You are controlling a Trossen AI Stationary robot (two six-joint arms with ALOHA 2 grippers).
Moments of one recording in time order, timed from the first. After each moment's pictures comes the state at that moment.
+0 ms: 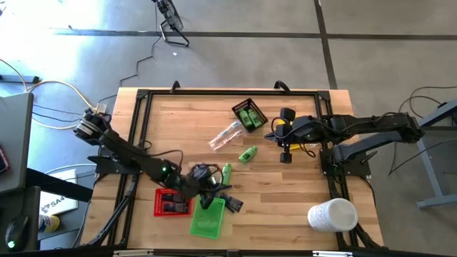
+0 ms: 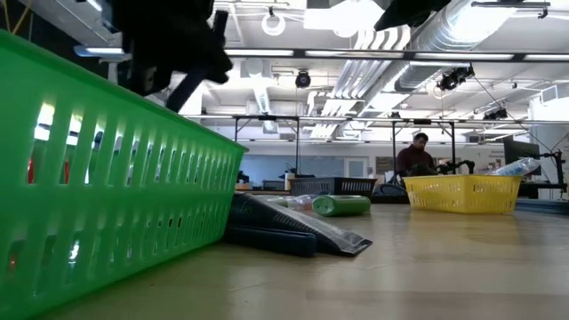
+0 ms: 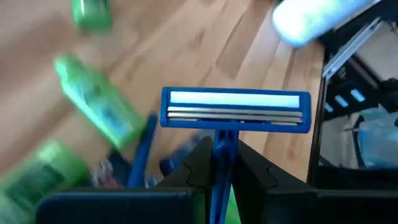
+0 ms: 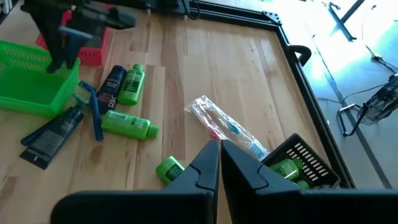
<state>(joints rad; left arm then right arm) -0.48 1.50 0.93 -0.07 -0.37 -1.02 0.08 1.09 1.05 -0.56 0.23 -0.08</state>
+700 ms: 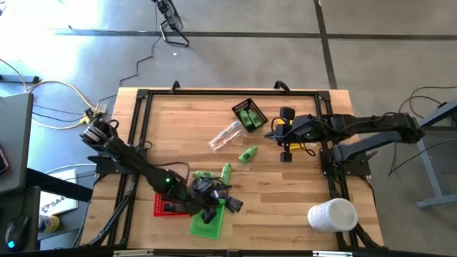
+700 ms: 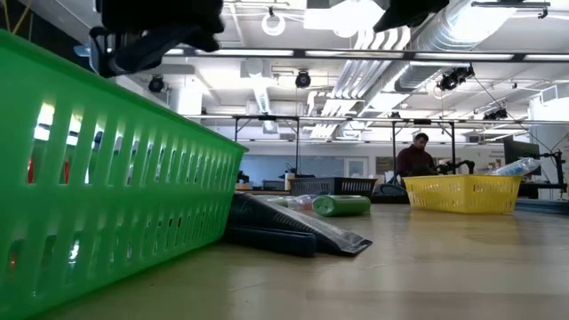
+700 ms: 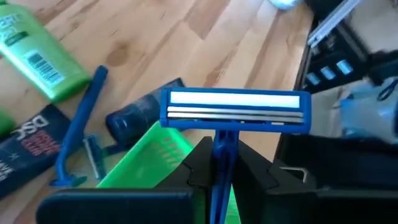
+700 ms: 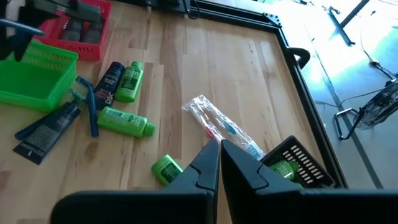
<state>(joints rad) -0.56 1.61 1.11 -0.22 -0.32 -1.12 0.06 1.09 1.05 -0.56 0.23 -0.12</state>
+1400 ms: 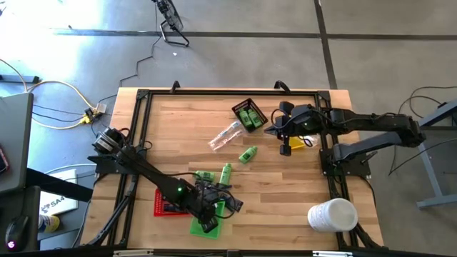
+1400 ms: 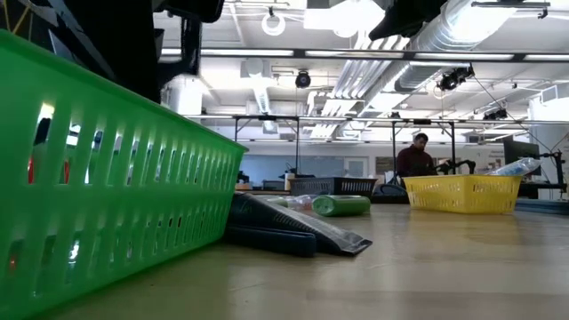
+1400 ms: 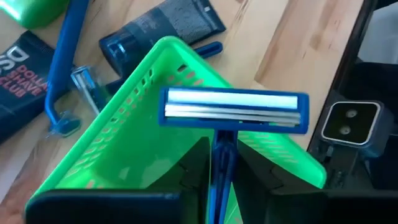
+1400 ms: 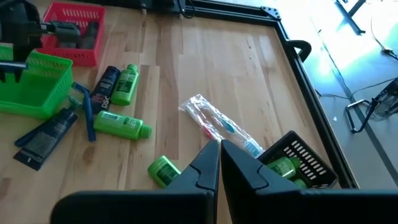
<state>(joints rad) -0.57 1.78 1.27 -0.47 -0.14 -1.08 -0.06 1.09 1.05 -0.55 0.09 -0.13</state>
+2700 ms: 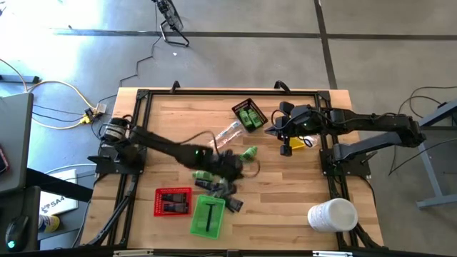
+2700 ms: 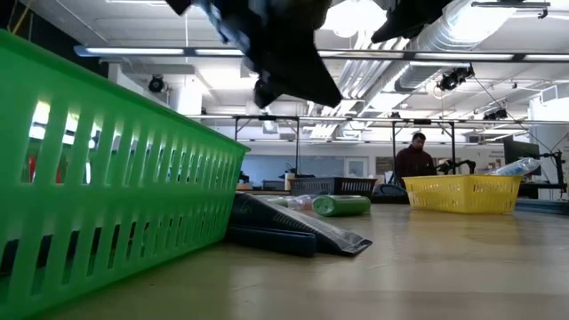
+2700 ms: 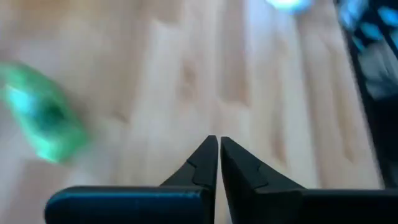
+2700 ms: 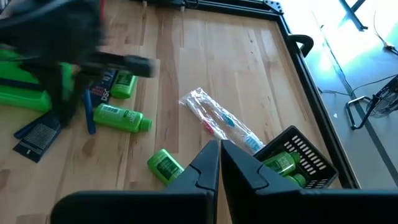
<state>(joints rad) -0.20 1.78 1.27 -0.16 -0.06 -0.37 -0.07 1.09 1.05 -0.57 0.09 -0.14</state>
